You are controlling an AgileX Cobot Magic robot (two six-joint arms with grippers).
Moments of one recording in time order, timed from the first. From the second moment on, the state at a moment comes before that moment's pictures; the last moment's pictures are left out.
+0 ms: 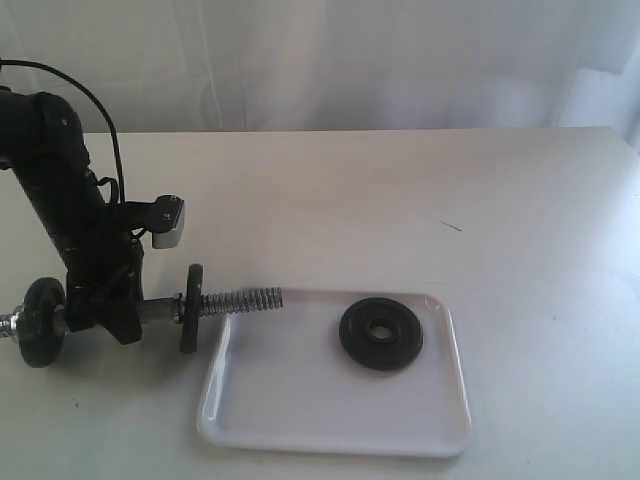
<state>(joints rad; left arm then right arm) -0.24 1.98 -1.36 -0.32 1.14 1.41 0.09 0.91 -0.95 0.20 0.62 -0.12</state>
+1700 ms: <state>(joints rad) -0.24 1.98 -1.36 -0.34 1.14 1.41 0.51 1.90 -1.18 0.14 0.68 -0.18</state>
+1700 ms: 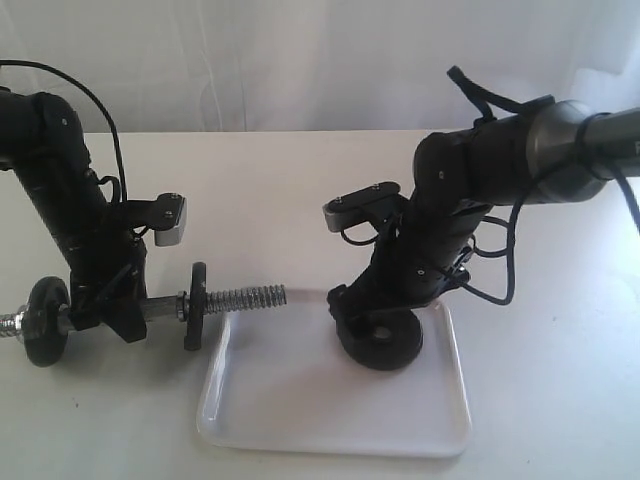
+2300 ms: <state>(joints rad) -0.24 1.98 -1.36 -0.35 1.13 1.41 0.51 1.97 -1.19 0.14 0.66 -0.22</state>
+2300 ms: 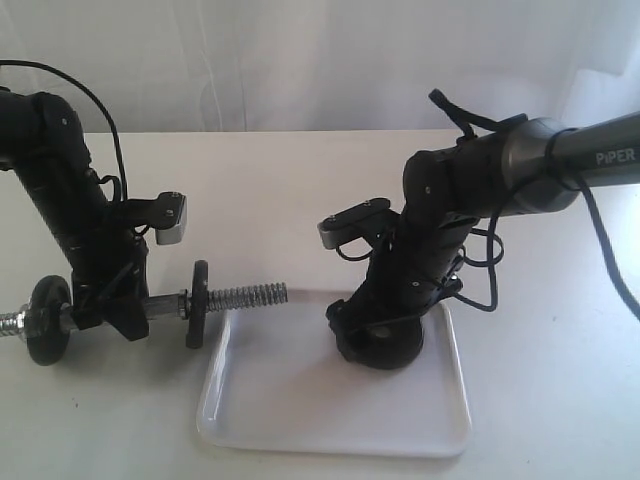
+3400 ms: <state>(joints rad) -0.24 1.99 -1.36 -0.43 1.11 1.40 0.51 1.95 -1.19 0.20 0.72 -0.25</state>
